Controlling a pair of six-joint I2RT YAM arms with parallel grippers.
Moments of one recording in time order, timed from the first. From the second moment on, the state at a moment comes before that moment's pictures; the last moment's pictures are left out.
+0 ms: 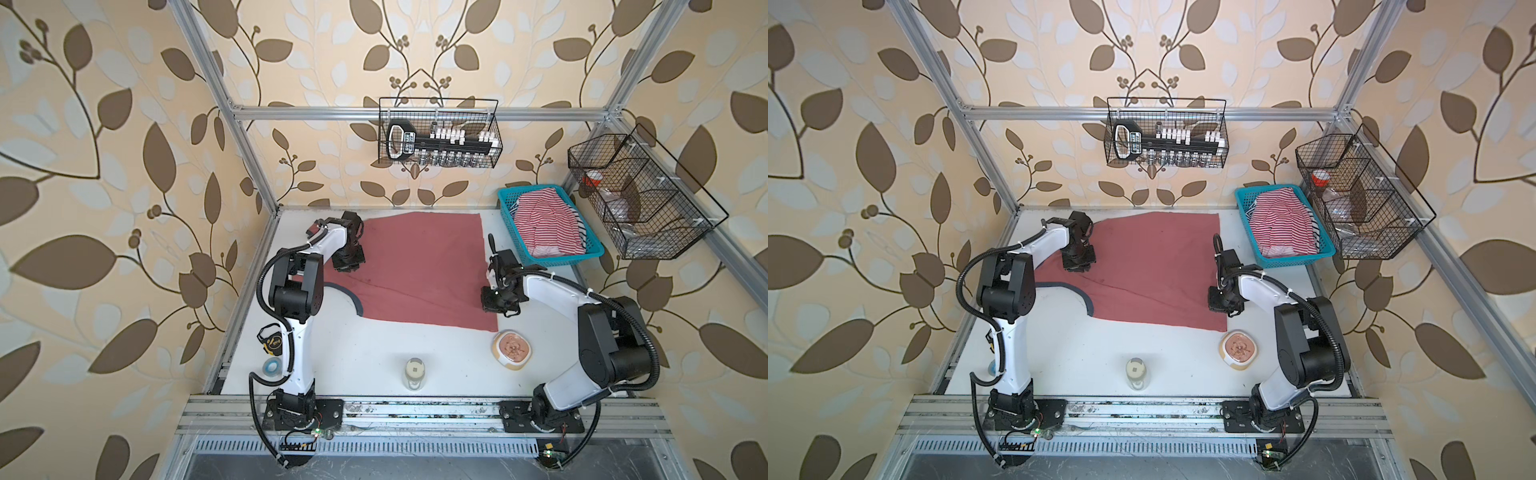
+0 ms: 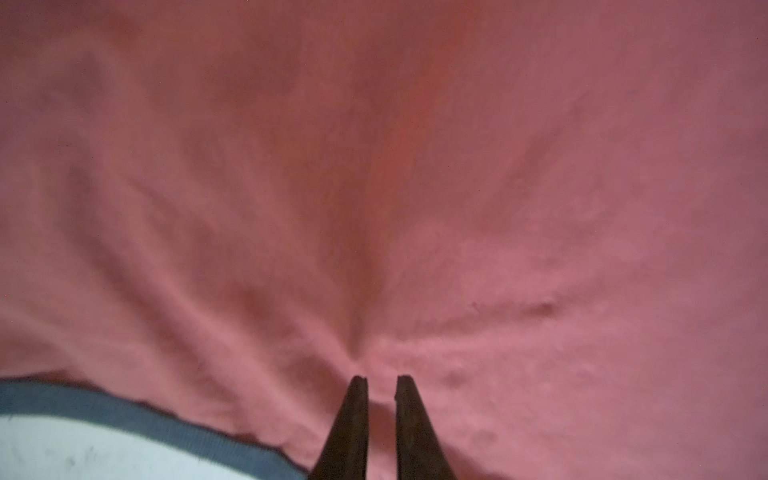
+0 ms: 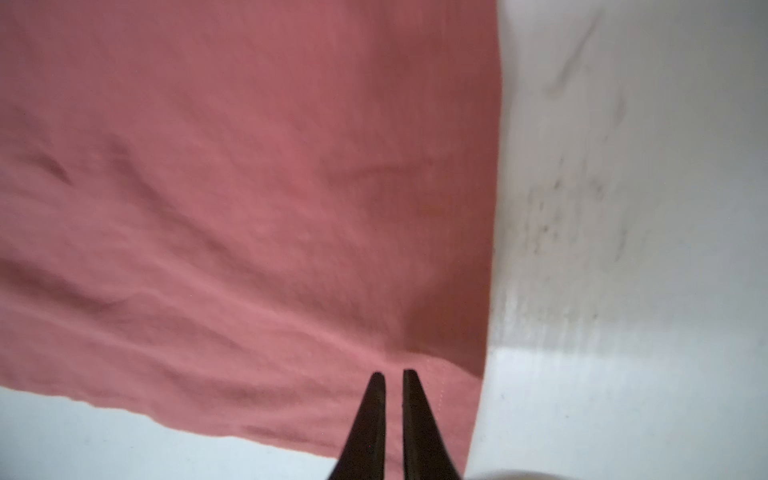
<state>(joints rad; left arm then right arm) -0.19 2.08 1.67 -0.96 -0.01 -0.49 0.19 1.60 0.97 -0.70 -0.06 0.28</state>
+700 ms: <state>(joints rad) -0.45 1.68 1.20 -1.08 -0.05 -0.48 0.18 1.45 0.98 -0.88 -0.06 0.23</state>
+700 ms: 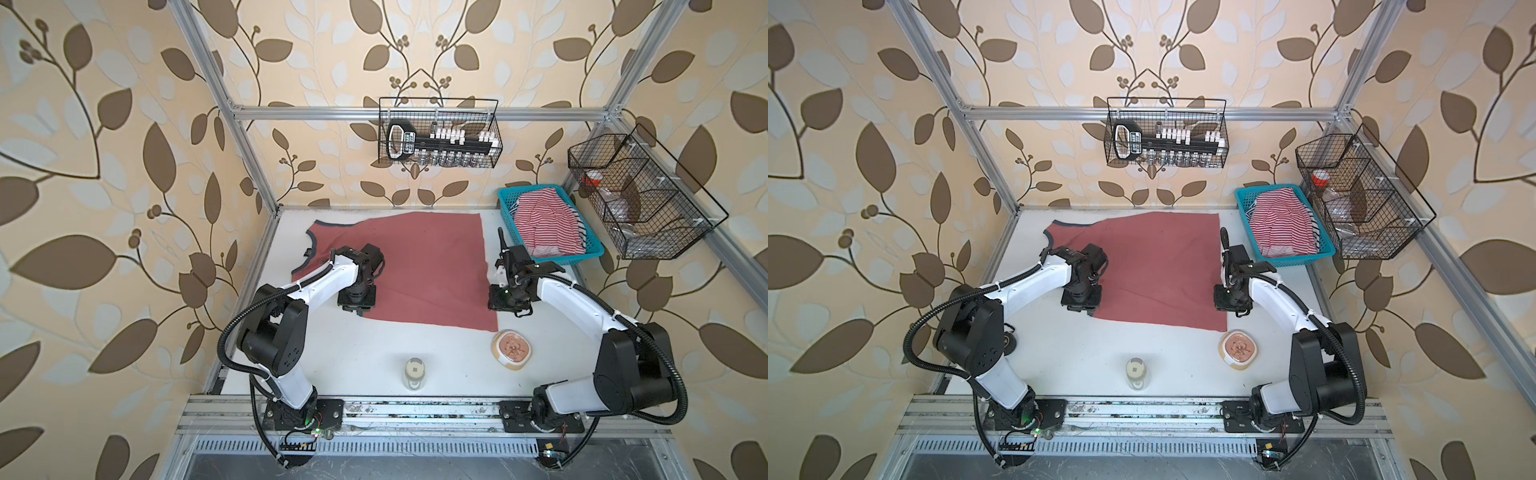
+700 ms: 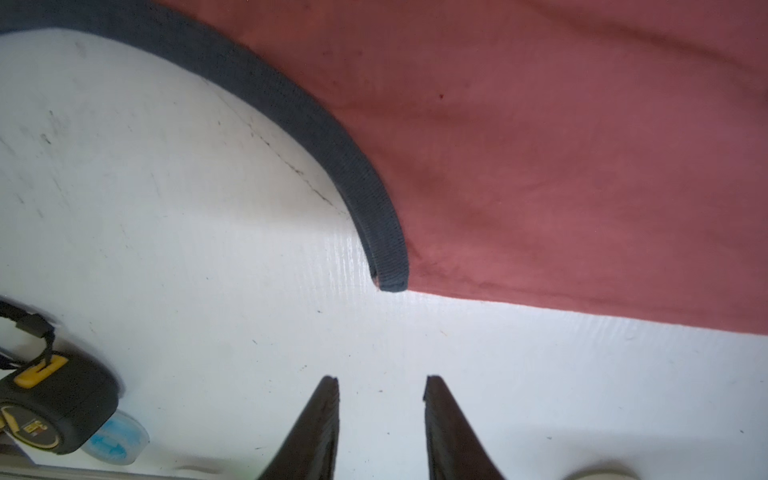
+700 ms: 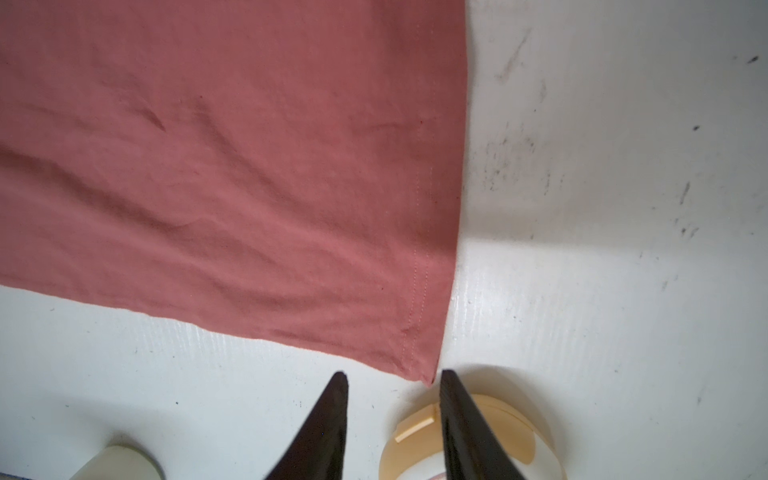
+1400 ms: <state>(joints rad) -0.45 1.71 1.10 -0.95 -0.02 -0.51 0.18 1.52 0.90 -0.93 -0.05 0.30</state>
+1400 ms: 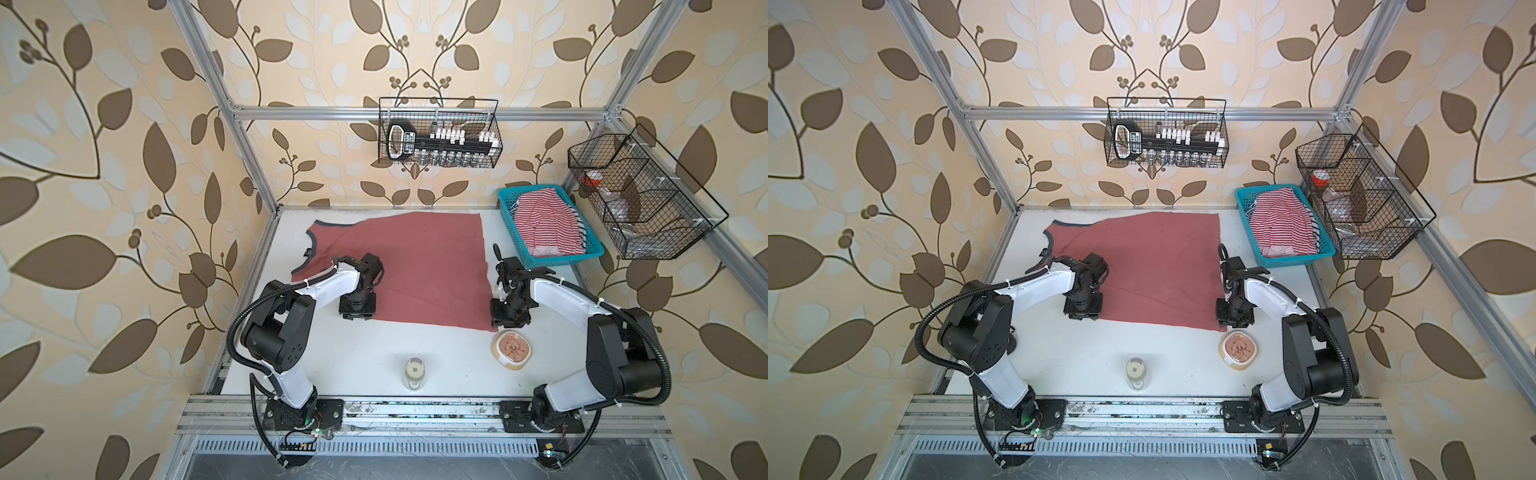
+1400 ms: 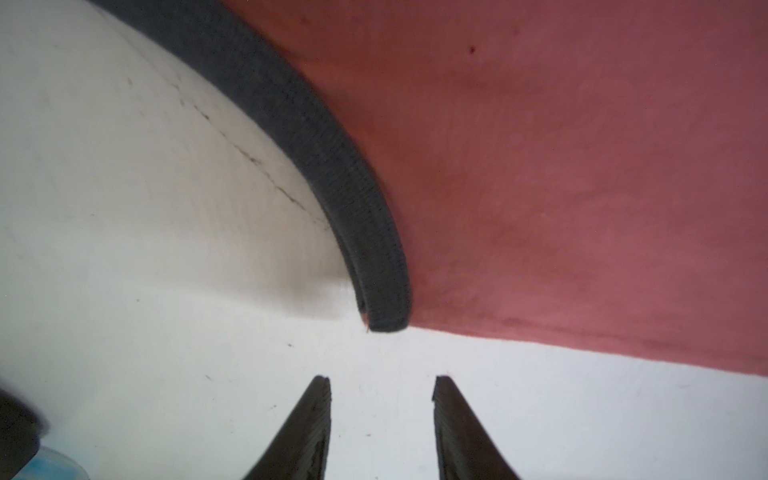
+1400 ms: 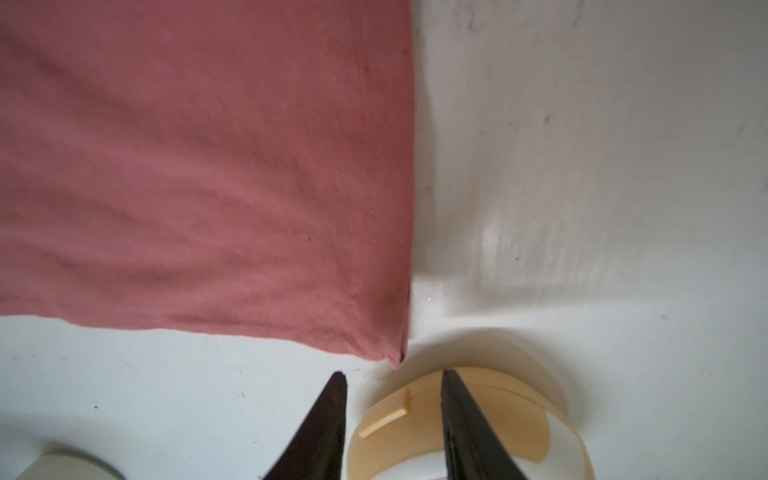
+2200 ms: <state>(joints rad) -0.45 1.73 1.09 -0.91 -0.04 -0.56 0.20 1.59 0.87 -0.86 -0.06 0.31</state>
